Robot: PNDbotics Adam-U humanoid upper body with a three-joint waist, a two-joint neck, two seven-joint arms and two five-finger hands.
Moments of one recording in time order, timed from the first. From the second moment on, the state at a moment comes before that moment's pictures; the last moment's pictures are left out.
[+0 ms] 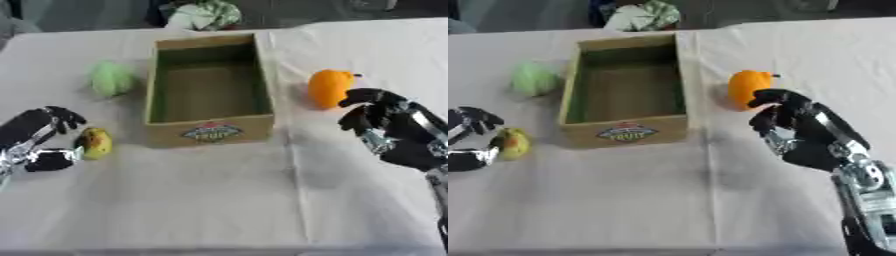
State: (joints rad) left arm -0.33 0.56 -0.11 -1.48 -0.84 -0.04 -0.33; right arm -0.20 -0.29 -0.04 -1.76 -0.07 -0.09 0.51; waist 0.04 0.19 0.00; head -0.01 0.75
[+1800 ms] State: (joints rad) left arm -0.34 0.56 -0.16 -1.54 -0.69 -0.08 -0.28; right arm -0.20 -0.29 -0.04 -1.76 -0.07 -0.09 0.51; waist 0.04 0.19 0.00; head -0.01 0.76
